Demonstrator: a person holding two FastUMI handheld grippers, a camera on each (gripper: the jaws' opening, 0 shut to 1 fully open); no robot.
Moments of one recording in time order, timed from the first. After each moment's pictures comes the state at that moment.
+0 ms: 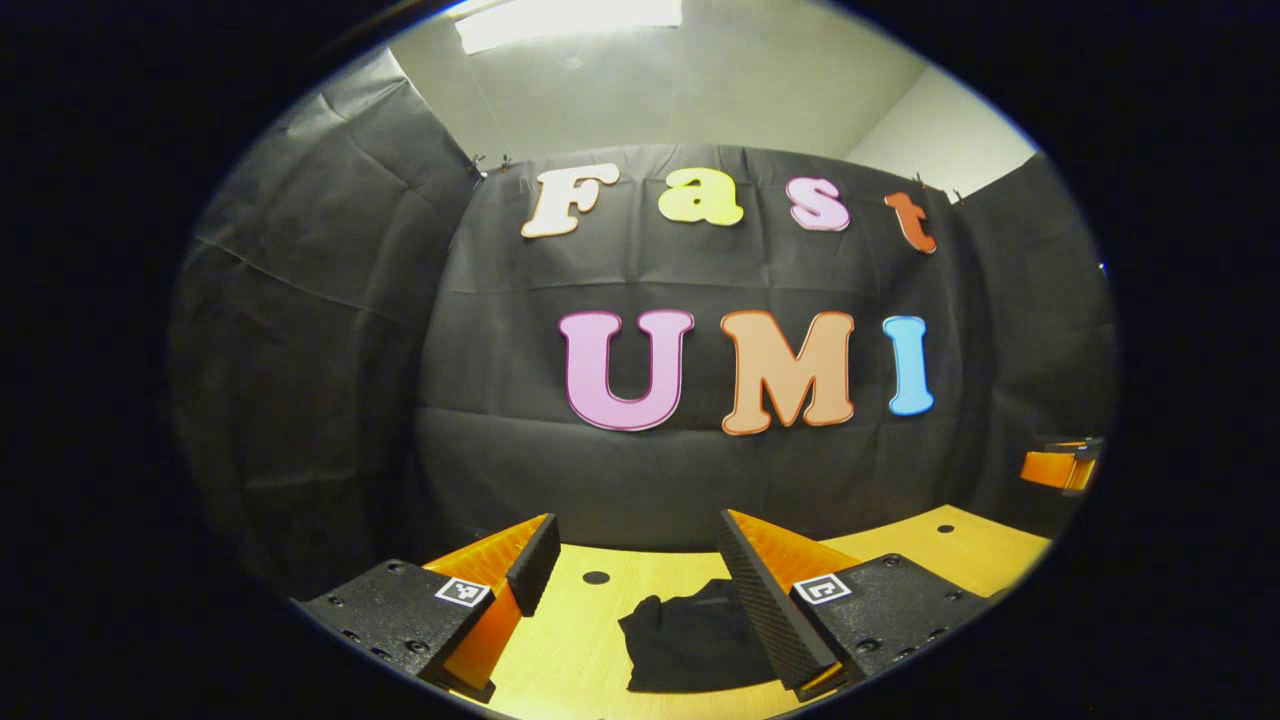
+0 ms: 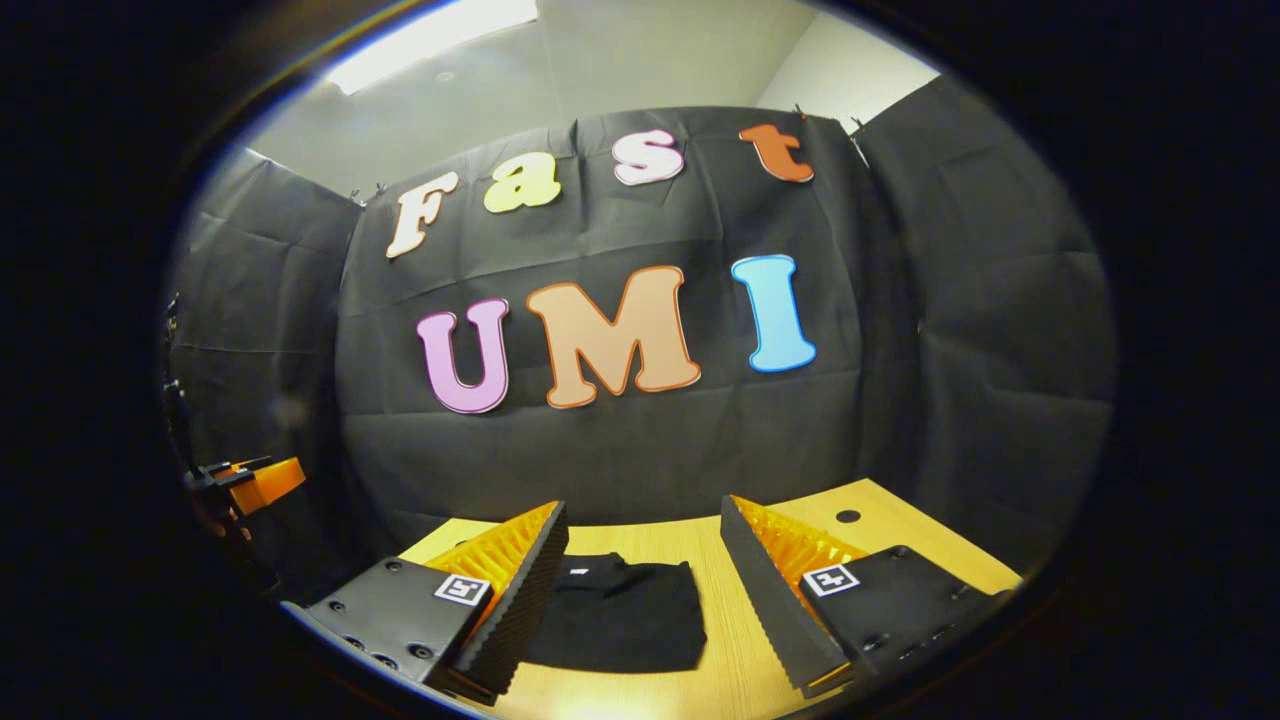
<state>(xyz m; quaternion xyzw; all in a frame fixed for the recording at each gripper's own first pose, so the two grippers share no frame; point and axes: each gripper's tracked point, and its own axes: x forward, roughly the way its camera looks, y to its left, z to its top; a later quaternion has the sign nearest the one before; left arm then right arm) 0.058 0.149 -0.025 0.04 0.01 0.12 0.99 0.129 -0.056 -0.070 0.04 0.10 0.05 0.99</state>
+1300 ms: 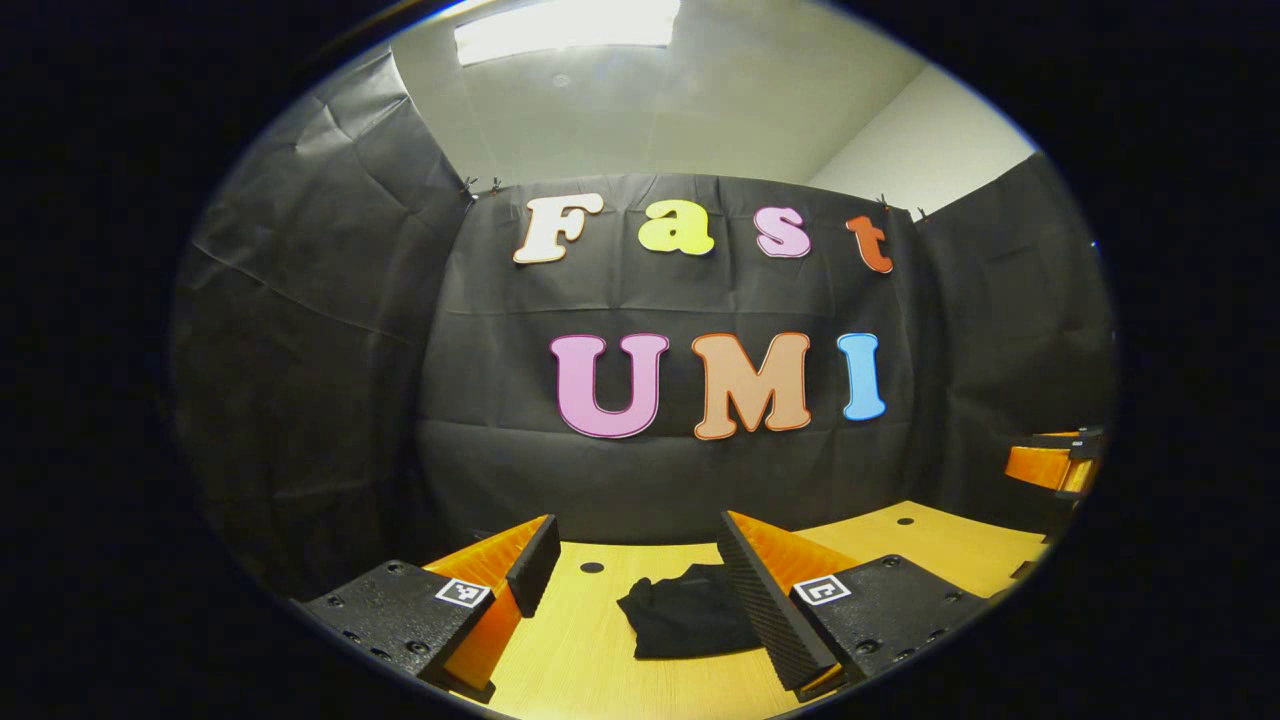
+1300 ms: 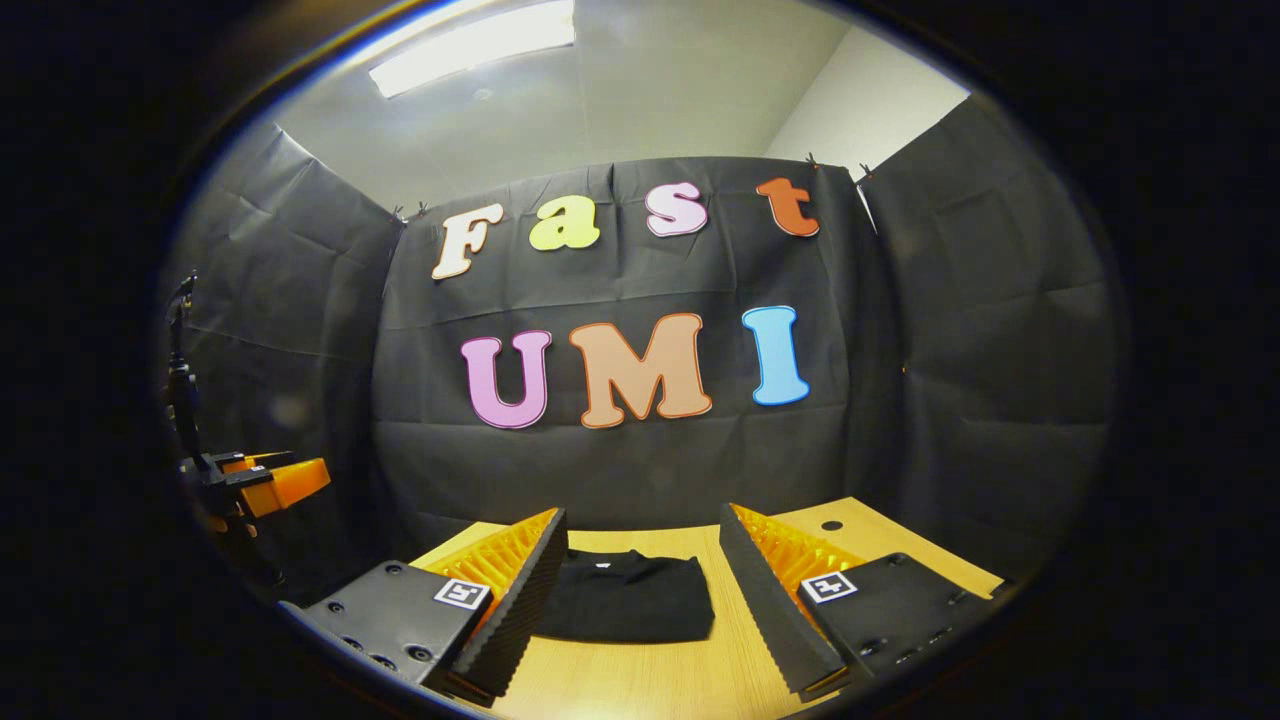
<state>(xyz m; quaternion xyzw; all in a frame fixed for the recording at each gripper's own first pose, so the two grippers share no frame) -0.036 0.124 -0.004 0.05 0.01 0.08 1.00 0.008 -0.022 -0.046 0.02 0.07 0.05 1.00</state>
